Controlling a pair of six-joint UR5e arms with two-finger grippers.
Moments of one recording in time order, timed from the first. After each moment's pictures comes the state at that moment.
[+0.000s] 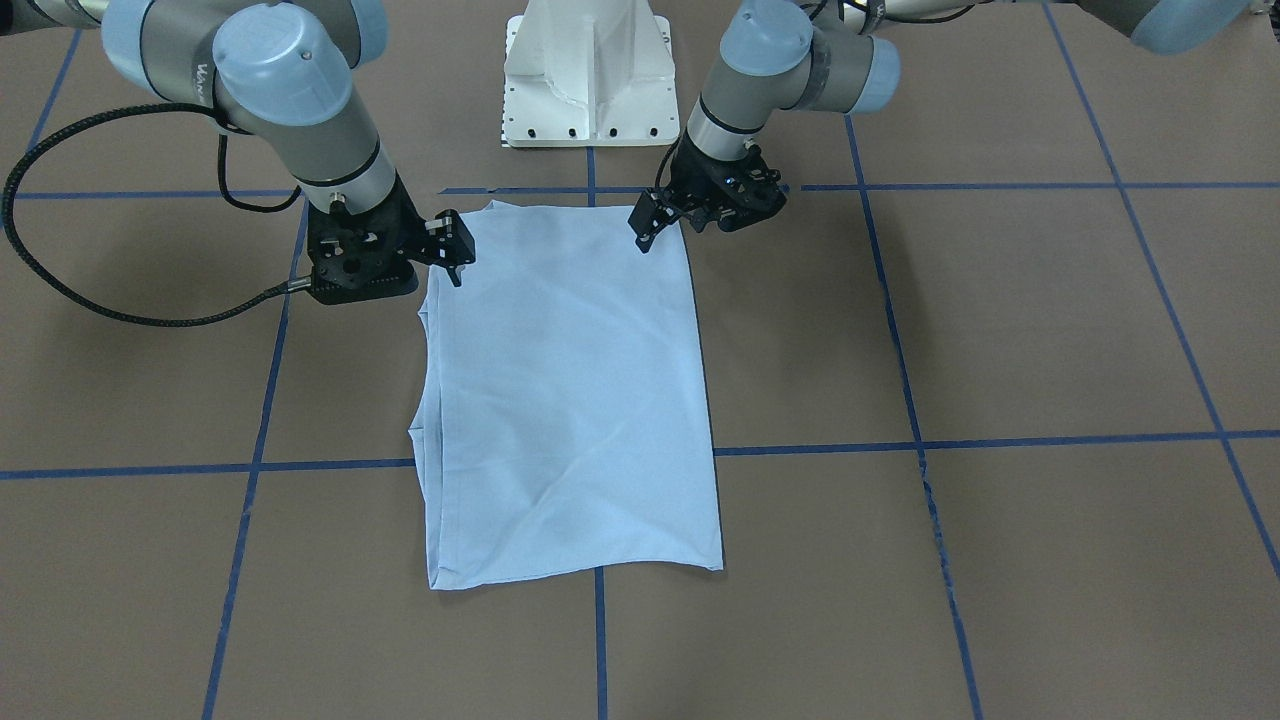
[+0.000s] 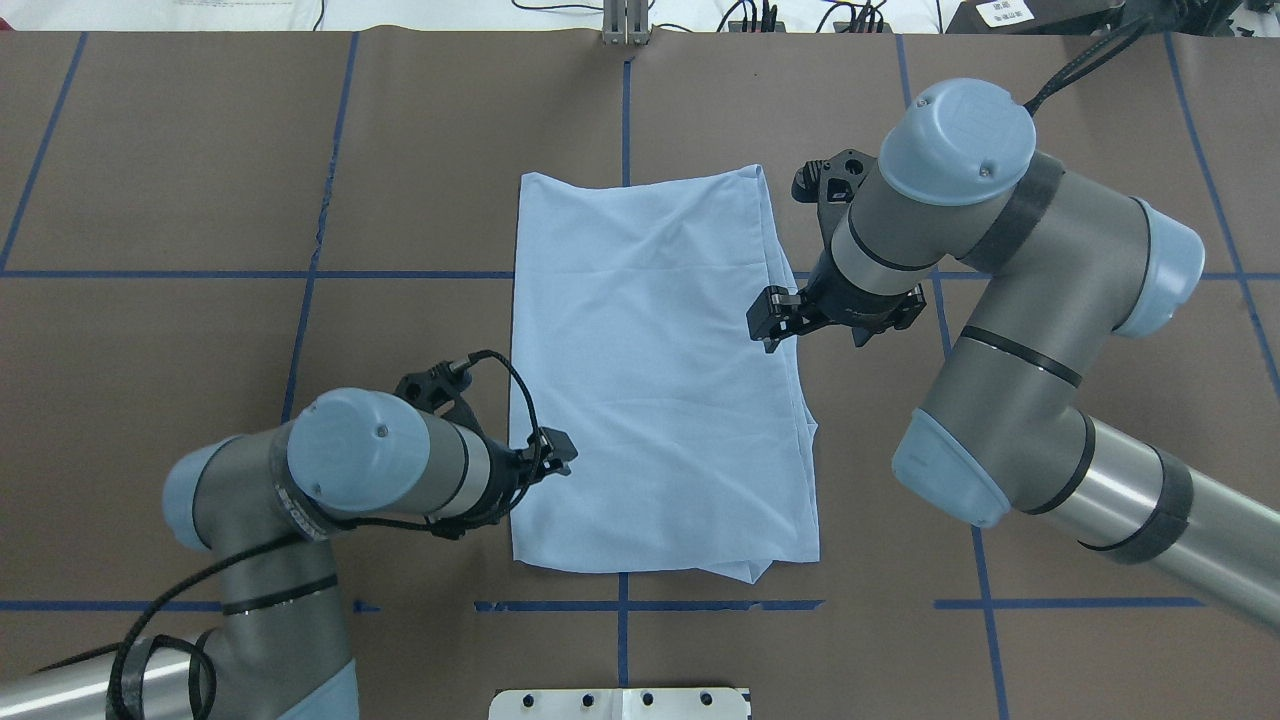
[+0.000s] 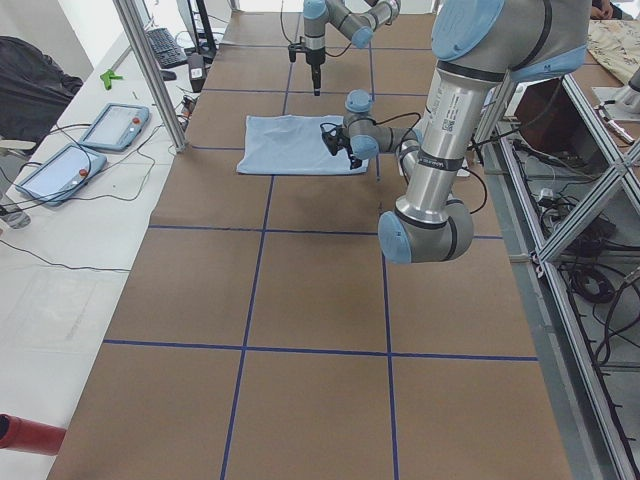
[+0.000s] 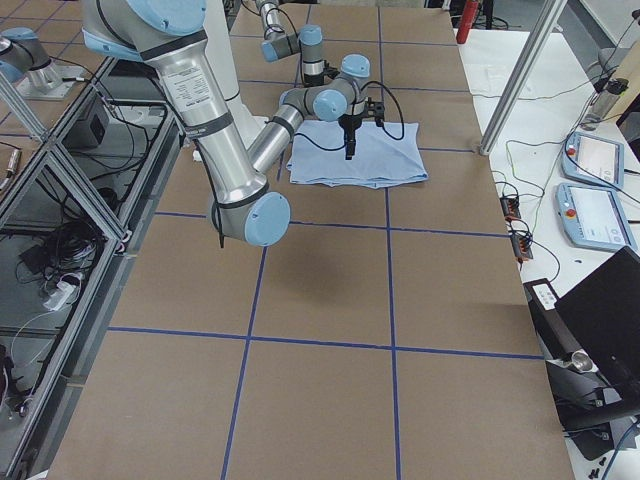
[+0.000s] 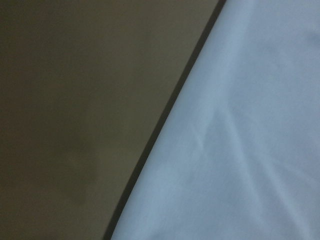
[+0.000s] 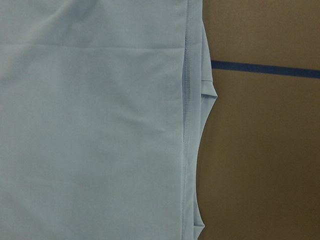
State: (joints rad) left arm -0.33 -2.01 -1.82 -1.90 -1.76 -1.94; right arm 0.69 -1.06 1.89 -1.70 2.07 0.99
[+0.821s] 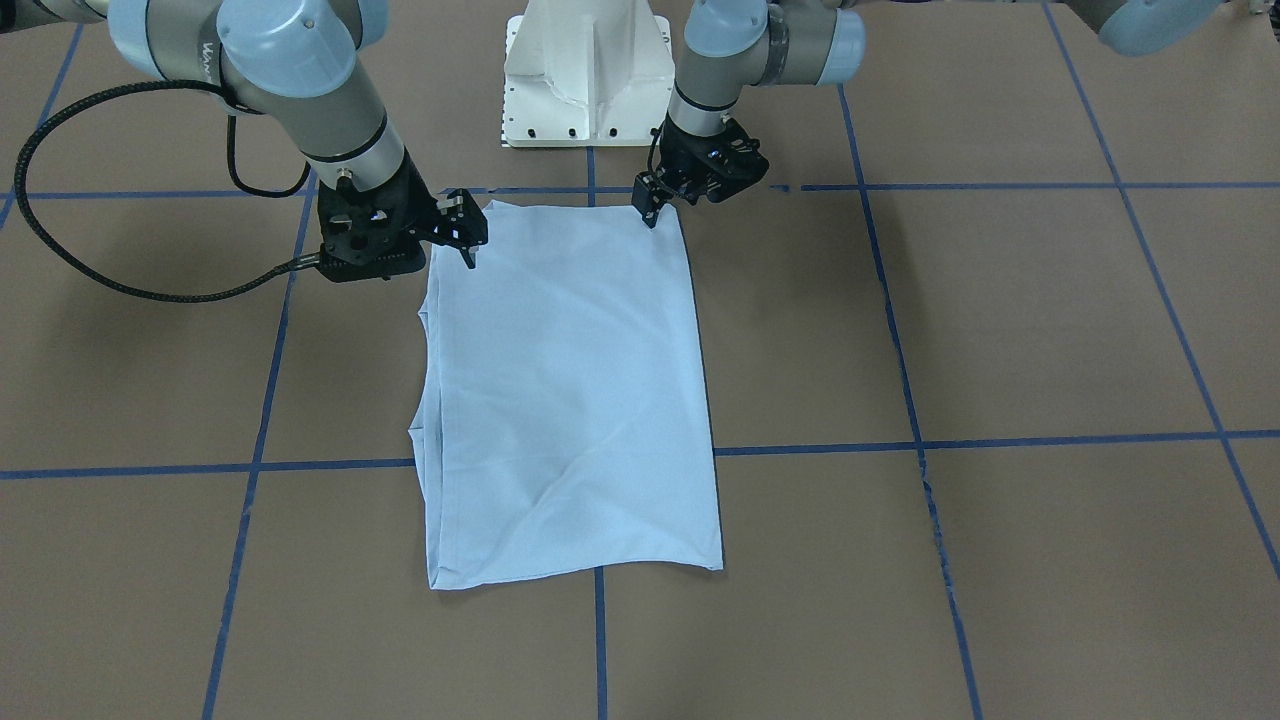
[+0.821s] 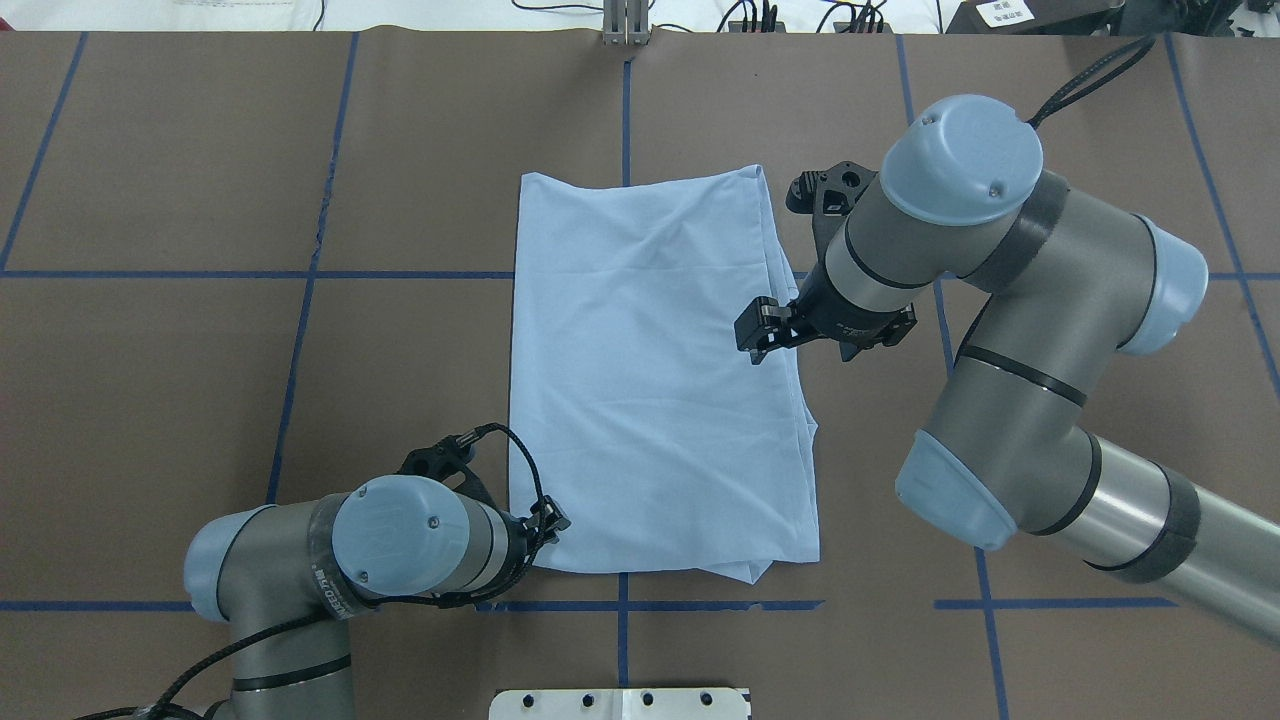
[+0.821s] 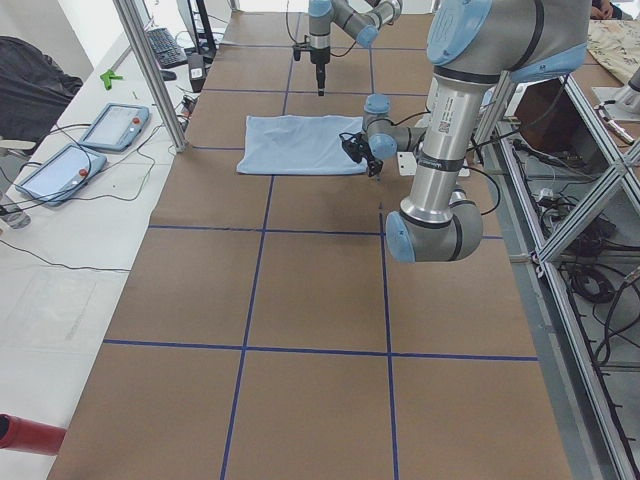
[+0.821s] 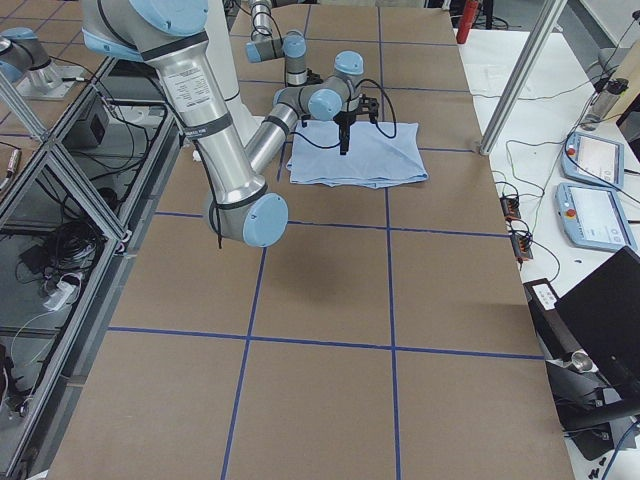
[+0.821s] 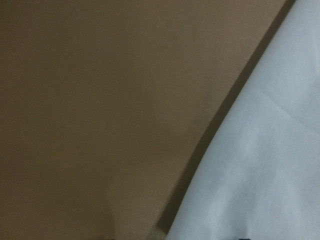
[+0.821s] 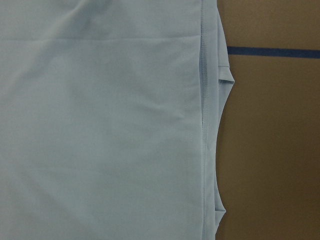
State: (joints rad) left arm -0.24 -2.01 -1.84 -1.78 -1.71 -2.04; right arm 0.67 -1.07 1.91 -1.66 2.07 1.04
